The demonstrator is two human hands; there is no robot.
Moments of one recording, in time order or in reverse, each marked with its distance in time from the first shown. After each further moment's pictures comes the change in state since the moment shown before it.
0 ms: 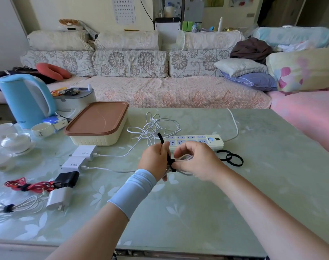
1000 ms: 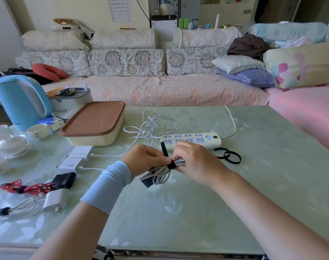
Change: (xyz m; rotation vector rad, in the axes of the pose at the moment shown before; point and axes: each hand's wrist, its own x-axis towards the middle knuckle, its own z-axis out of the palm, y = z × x) left_hand 0.007 -0.011 -0.036 -0.092 -0.337 -0.002; right_hand 0.002 0.014 -0.001 -0.549 0.051 -0.600
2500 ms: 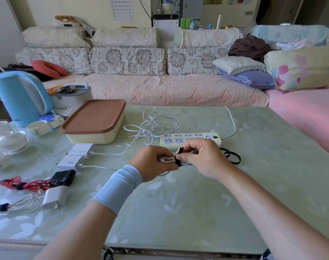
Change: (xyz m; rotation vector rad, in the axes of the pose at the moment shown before) left_hand 0.008 -0.010 0.019 0.398 0.107 0.221; right_hand -0.003 0.006 -0.011 0.561 0.010 0.514
